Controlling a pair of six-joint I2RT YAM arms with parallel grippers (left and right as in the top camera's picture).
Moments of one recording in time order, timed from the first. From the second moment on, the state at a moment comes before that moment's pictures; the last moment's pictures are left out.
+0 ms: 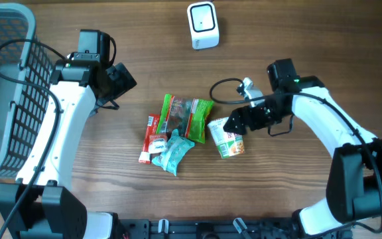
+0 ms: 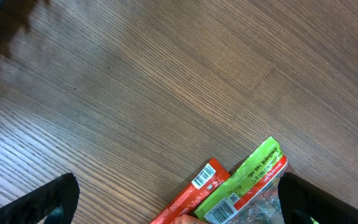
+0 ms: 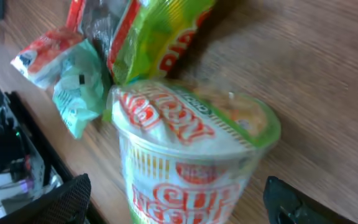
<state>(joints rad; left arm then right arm) -0.08 1.59 1.37 -1.04 -0.11 -0.69 0.19 1.72 1.07 -0.85 -0.66 -0.24</state>
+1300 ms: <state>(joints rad) -0.08 1.59 1.37 -1.04 -0.11 -0.69 0.29 1.72 0.90 -0.59 -0.71 -0.19</state>
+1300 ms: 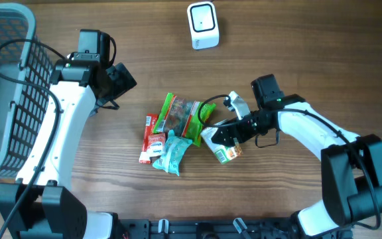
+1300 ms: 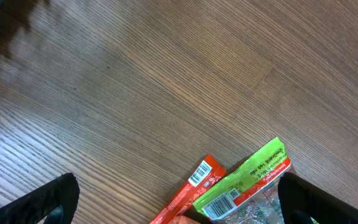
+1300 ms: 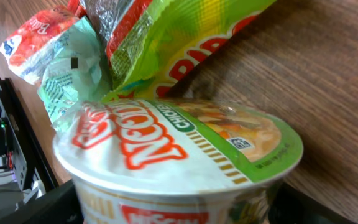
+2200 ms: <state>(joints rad) -0.08 1.59 1.37 -1.04 -0.11 -0.69 0.22 1.51 0.89 -0.61 -0.72 -0.07</state>
